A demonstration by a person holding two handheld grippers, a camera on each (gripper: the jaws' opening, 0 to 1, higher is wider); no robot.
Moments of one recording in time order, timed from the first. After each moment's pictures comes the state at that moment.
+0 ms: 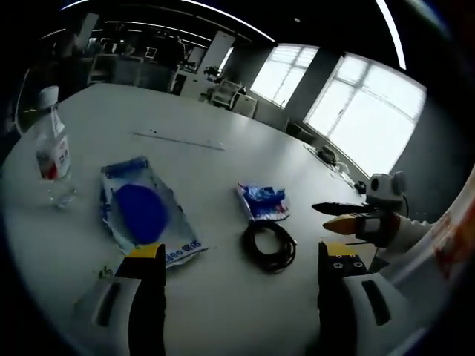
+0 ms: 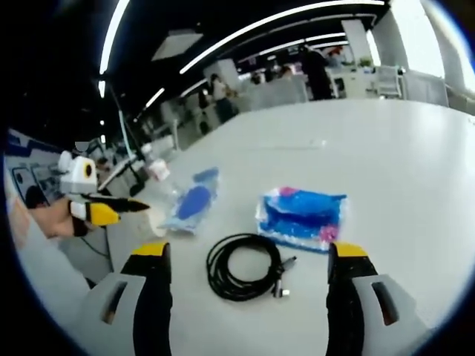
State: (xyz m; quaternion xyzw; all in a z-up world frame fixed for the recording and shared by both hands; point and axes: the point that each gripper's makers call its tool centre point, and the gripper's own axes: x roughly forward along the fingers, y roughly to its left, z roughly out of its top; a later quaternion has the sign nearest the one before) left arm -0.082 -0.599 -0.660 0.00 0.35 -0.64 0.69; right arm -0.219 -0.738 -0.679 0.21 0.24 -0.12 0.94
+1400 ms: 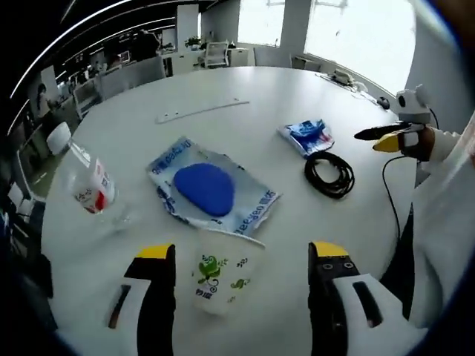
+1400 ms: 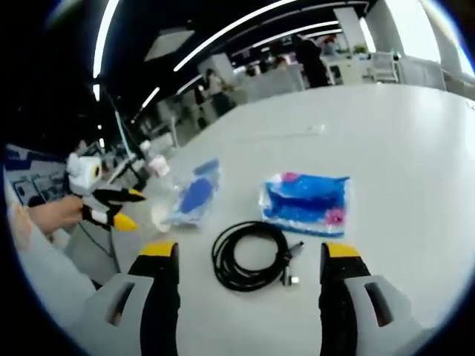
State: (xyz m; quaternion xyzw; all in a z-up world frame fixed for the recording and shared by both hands) left arm -0.027 -0.554 -0.701 0.26 0.34 -0.62 0.66; right arm -0.222 -0.726 -0.692 0.24 0.26 -0.12 0.93
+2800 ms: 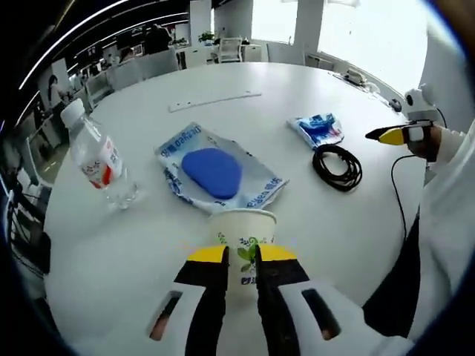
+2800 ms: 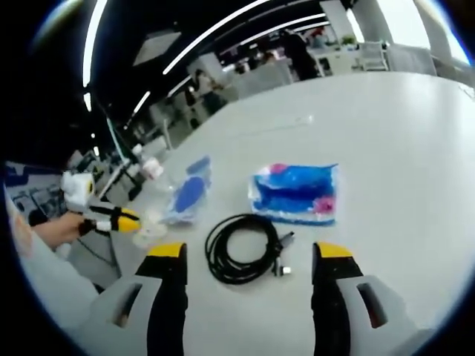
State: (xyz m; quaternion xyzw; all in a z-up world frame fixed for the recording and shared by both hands) left arm -0.027 -0.526 -0.712 0.25 0.34 -0.58 0.69; right arm -0.233 -0.730 -0.701 0.27 0.26 -0.13 0.92
